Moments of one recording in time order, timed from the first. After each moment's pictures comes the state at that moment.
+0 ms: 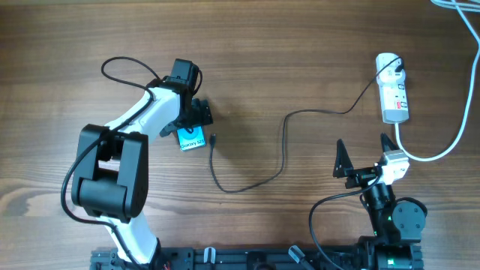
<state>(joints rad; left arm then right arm) -0.23 1.94 1.20 -0.70 -0.07 -0.49 -0.04 0.01 0.01 0.01 -0.20 0.06</state>
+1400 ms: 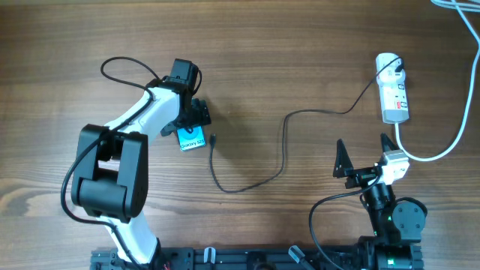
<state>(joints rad) -0.23 1.94 1.20 -0.70 -0.07 -0.49 -0.04 0.01 0.01 0.01 -0.20 0.06</state>
